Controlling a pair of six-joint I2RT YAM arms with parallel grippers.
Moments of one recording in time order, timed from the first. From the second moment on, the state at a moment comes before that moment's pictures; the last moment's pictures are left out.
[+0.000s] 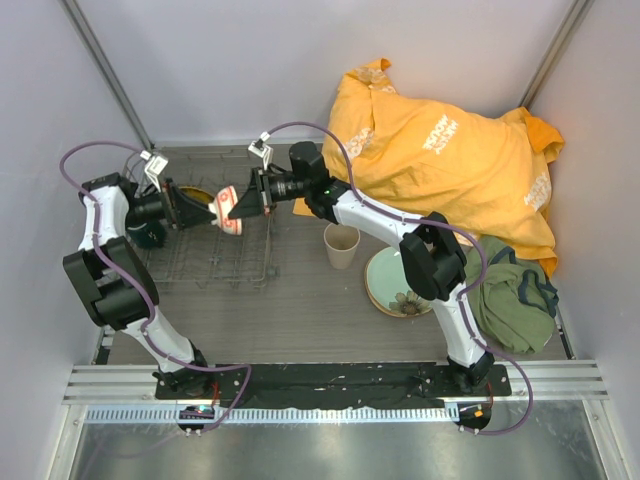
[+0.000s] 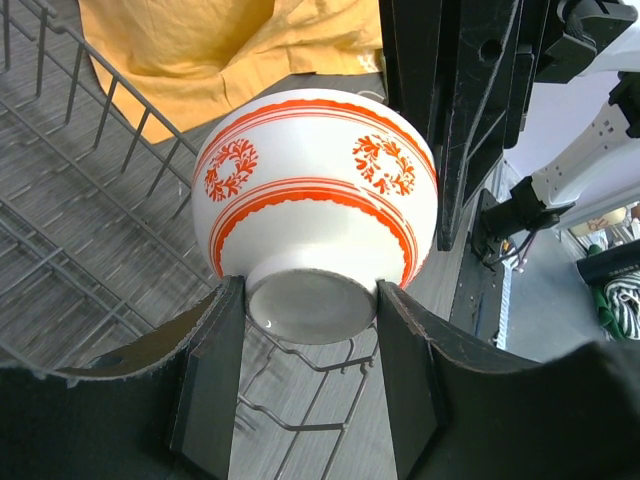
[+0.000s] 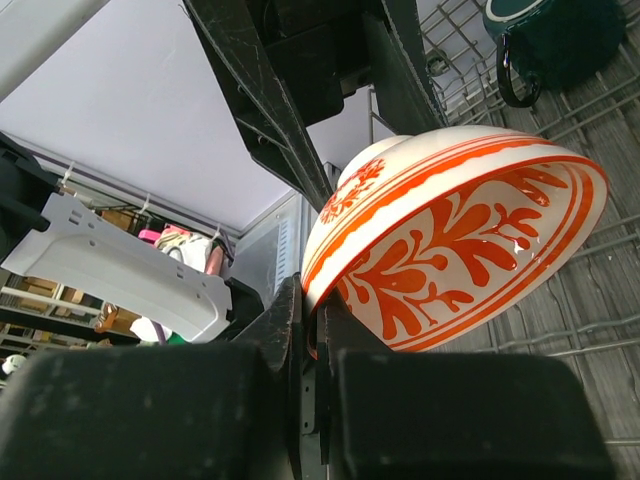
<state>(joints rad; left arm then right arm) 0.41 1.75 1.46 -1.33 1.43 1.00 0.78 2.19 1.84 0.25 -0.90 0.73</state>
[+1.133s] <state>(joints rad) 0.49 1.69 1.44 -1.34 1.46 0.98 0.73 1.89 1.79 -0.34 -0.65 0.26</state>
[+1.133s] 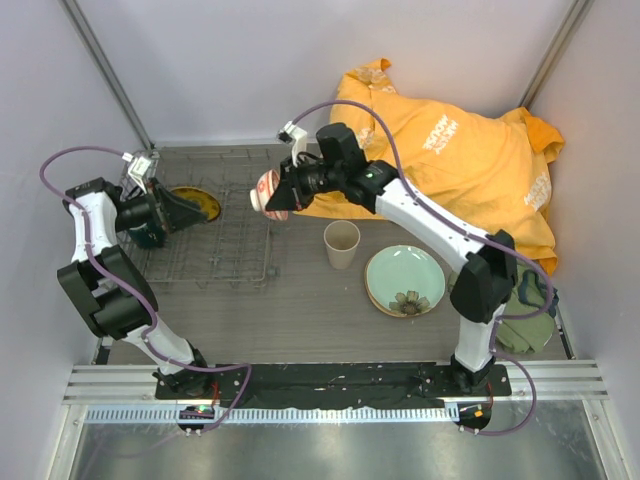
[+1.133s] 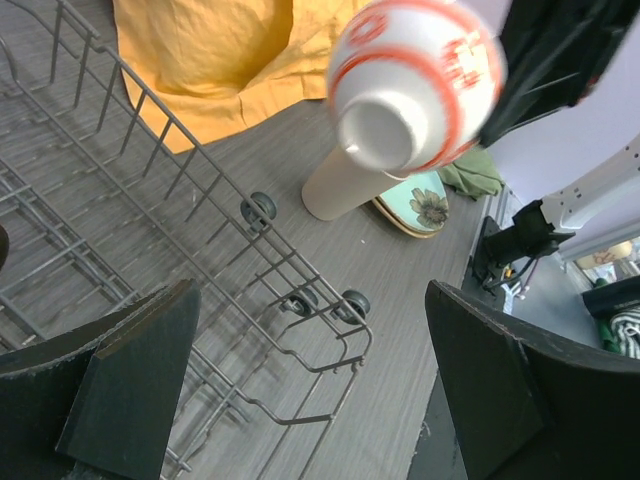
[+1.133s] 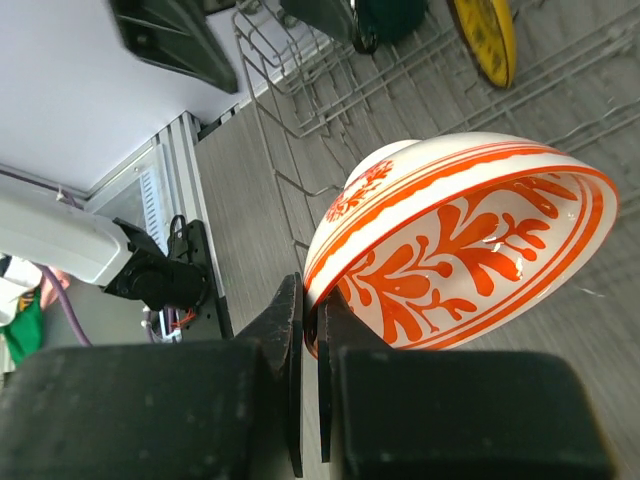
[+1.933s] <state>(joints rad) 0.49 1.90 1.95 -1.35 1.47 0.62 0.73 1.69 1.71 -0.51 -0.64 0.09</state>
